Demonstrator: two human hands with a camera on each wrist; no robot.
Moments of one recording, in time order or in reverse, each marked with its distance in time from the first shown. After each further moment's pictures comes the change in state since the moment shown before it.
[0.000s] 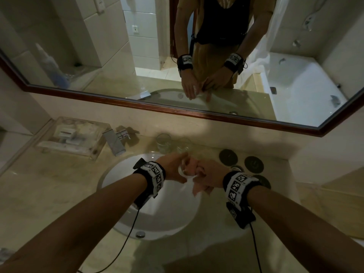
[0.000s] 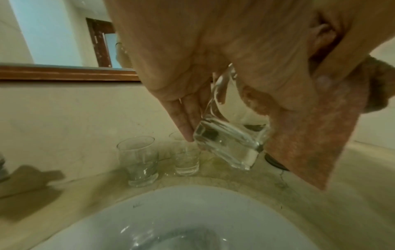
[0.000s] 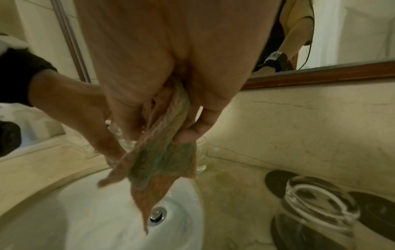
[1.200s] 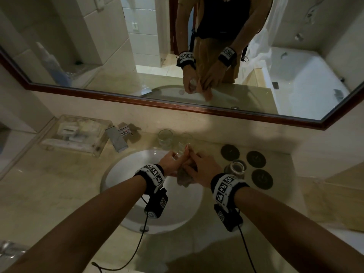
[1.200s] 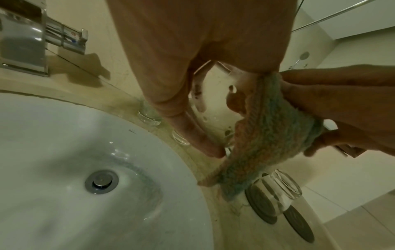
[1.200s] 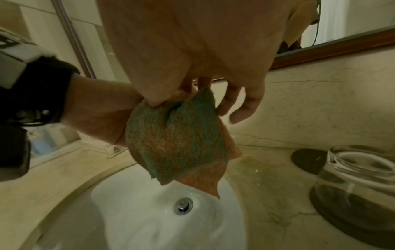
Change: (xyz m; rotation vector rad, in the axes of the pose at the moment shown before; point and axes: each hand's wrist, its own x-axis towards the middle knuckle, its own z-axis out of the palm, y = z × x) left_hand -0.003 -0.006 0.023 -0.966 0.095 -0.420; right_hand 0.022 0.002 0.038 -0.282 0.263 0.026
